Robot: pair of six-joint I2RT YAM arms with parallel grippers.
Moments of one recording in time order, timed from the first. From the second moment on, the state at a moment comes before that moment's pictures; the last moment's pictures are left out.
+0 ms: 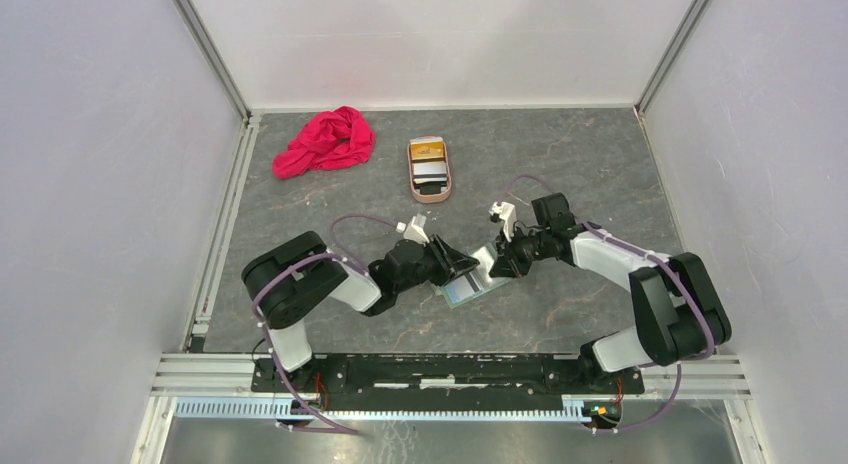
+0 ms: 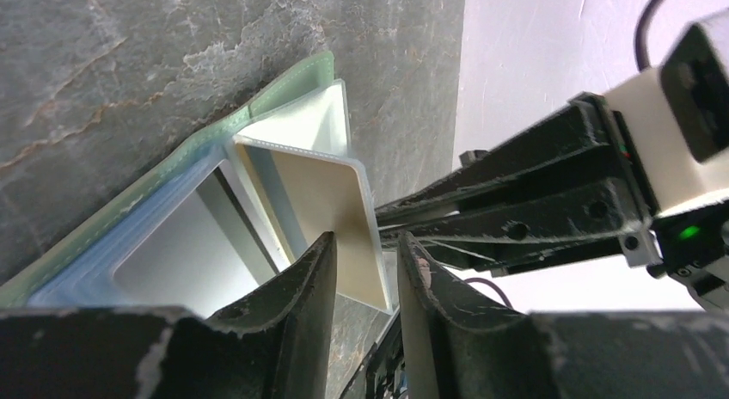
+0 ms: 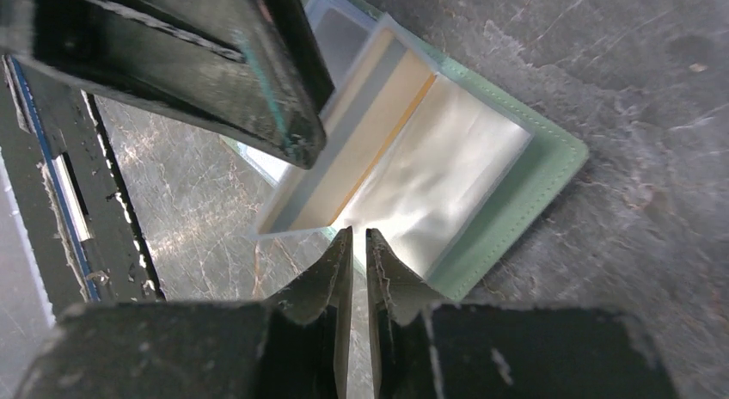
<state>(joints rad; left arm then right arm) -0.90 1.77 0.50 0.96 0.04 -1.32 0.34 1.47 0.67 -0.25 -0.78 -0.38</state>
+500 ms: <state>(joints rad) -0.89 1.89 0.62 0.96 0.08 -1.32 0.29 1.31 0.67 -0.29 -0.95 -0.51</state>
